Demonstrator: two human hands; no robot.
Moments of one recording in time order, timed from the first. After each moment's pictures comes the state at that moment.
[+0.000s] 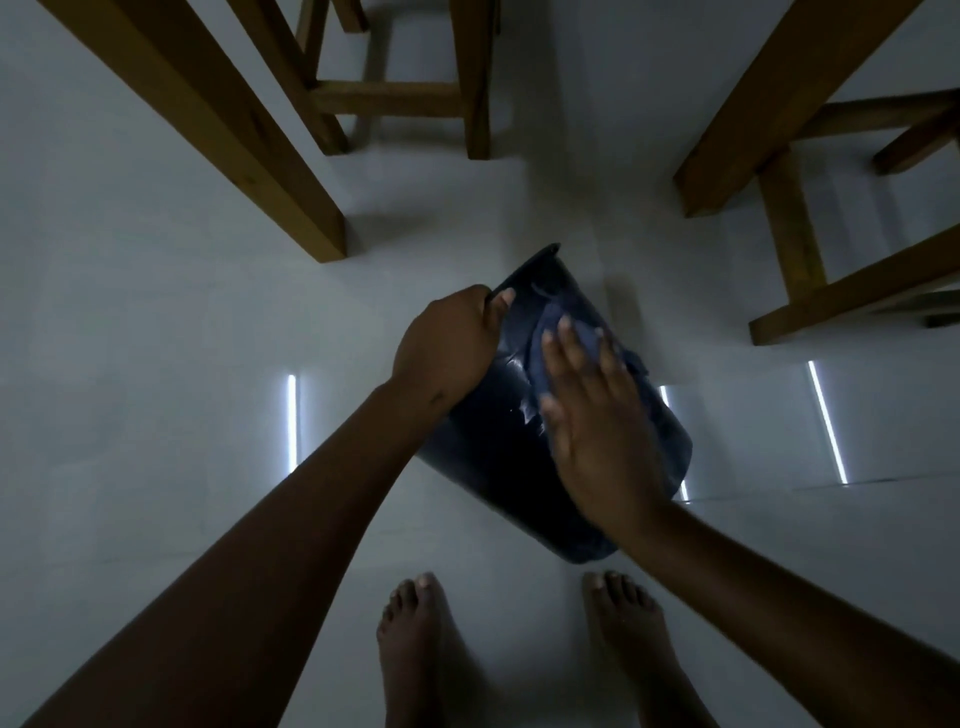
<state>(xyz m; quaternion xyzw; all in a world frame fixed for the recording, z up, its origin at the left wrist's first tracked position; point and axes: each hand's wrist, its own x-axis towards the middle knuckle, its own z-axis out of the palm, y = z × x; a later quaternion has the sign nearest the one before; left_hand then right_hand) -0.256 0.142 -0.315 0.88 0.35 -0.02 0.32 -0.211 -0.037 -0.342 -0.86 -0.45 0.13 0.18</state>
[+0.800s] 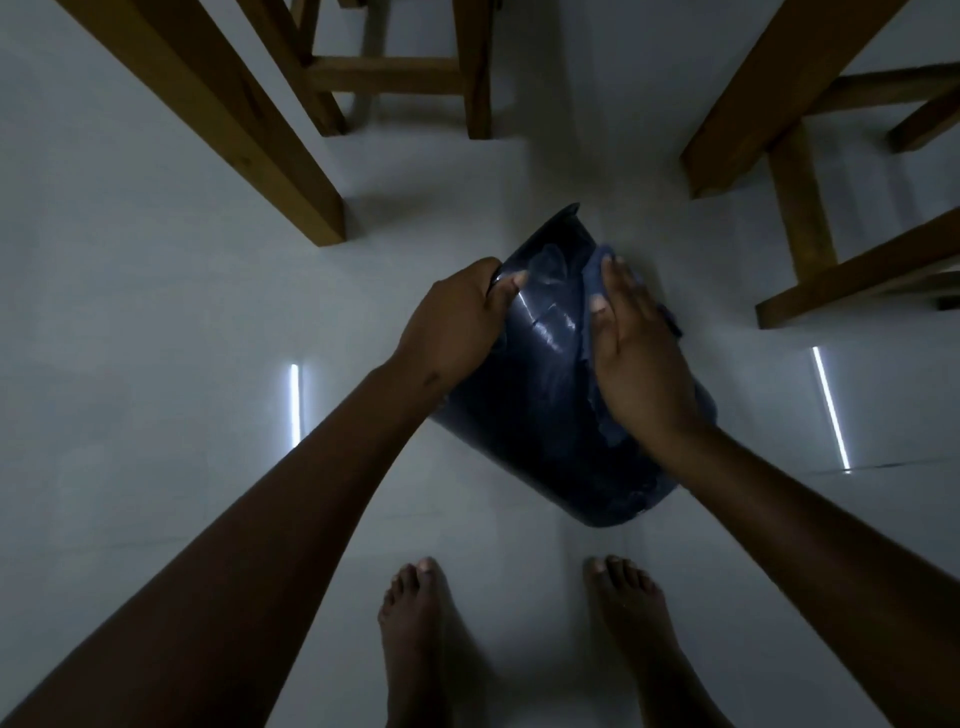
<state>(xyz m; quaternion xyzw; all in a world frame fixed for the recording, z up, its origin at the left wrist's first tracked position) -0.255 0.139 -0.312 0.87 0.31 0.01 0.38 -0.159 -0.019 -0.338 -0.88 -0.34 0.19 0.27</state>
